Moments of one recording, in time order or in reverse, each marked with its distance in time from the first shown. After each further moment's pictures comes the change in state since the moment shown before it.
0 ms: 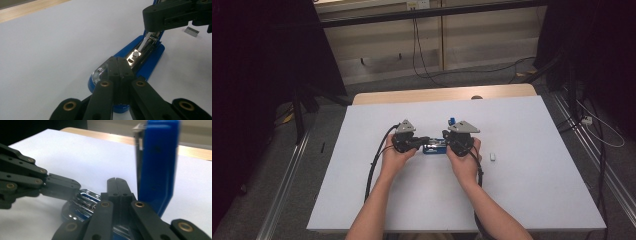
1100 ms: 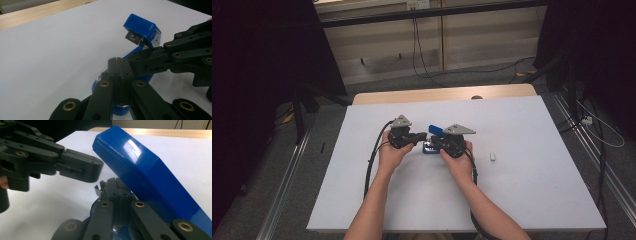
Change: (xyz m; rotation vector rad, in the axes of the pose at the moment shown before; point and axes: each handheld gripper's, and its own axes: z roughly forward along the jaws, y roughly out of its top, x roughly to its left) left arm 0.004 0.013 -0.012 -0.012 0.000 -0.050; right arm 0.010 -0.013 0.023 -0.007 0.210 0.085
